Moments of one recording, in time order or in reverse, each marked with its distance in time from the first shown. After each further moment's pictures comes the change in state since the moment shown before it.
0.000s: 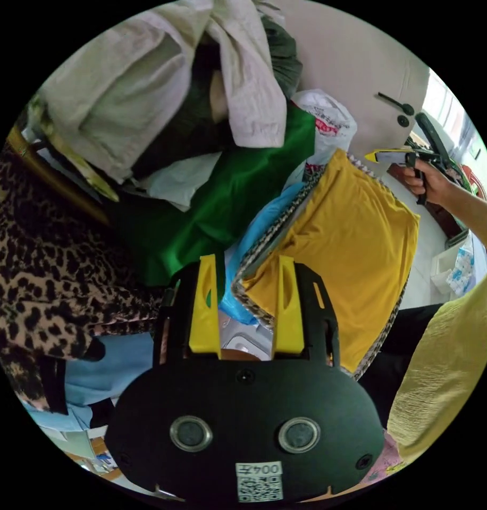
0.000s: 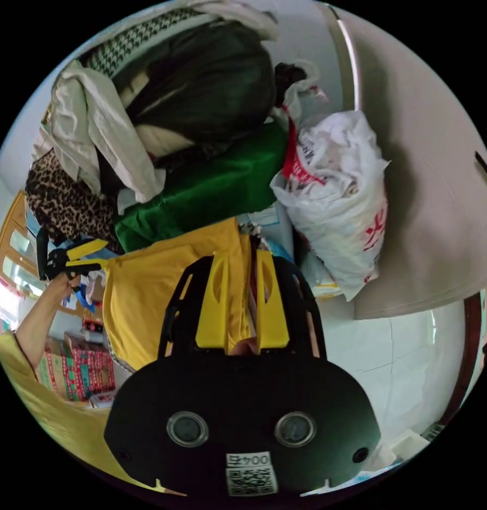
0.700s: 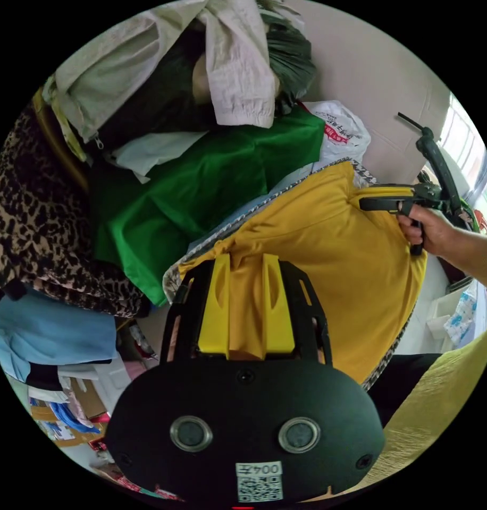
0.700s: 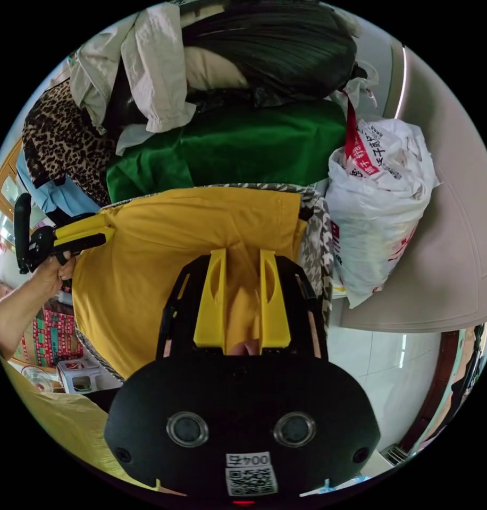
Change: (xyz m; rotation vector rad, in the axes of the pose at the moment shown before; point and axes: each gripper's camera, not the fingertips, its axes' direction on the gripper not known) left arm 0.077 0.059 0.025 0.076 0.007 -0.189; right arm -0.063 -0.003 0.005 -0.081 0.100 -0.191
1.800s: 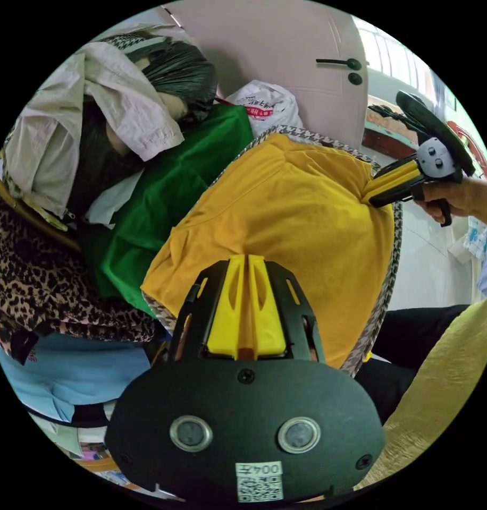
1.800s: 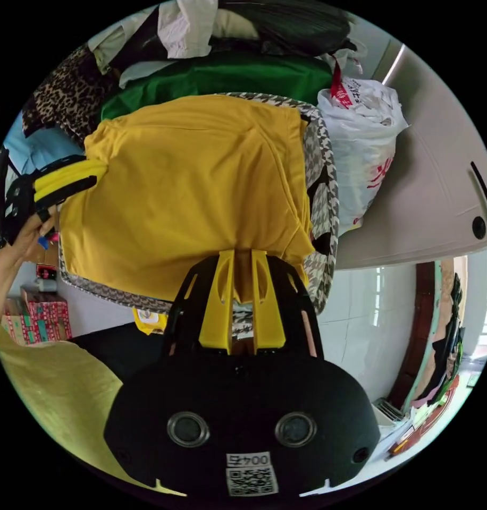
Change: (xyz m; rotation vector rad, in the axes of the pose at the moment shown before) left arm 0.237 -0.002 0.027 0.034 -0.094 0.357; right arm -0.014 0.108 -0.238 -0.221 0.162 0.048
